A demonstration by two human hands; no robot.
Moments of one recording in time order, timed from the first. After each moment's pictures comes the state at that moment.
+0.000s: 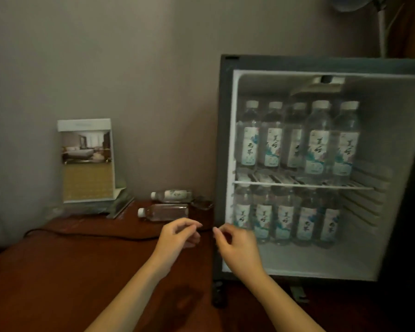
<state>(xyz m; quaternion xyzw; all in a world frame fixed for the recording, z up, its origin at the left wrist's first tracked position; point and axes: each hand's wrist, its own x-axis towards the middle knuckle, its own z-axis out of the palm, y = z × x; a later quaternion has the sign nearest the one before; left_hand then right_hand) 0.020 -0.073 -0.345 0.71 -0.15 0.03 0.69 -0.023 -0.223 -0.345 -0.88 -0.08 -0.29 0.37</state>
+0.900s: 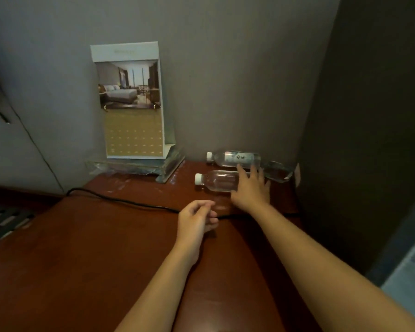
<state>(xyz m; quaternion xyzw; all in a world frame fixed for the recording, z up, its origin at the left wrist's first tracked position) 0.158 0.023 -0.432 0.61 0.05 0.07 0.79 0.238 -0.104 -0.402 -0.98 0.02 -0.10 0.15</state>
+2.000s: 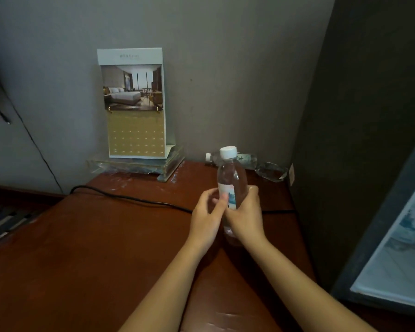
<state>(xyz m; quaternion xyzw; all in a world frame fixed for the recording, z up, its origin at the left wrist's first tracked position) 0.154 0.015 -0.439 0.68 -0.07 0.11 0.72 0.160 -0.078 -0.426 -0.83 0.00 -0.24 0.50</state>
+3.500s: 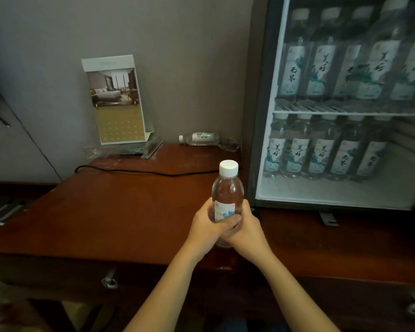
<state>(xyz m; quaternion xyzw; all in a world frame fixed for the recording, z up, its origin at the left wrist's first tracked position) -0.052 -0.046 -0.434 0.68 -0.15 -0.01 0.72 -0.067 -0.159 -0.435 -0.87 -0.04 -0.13 0.47</state>
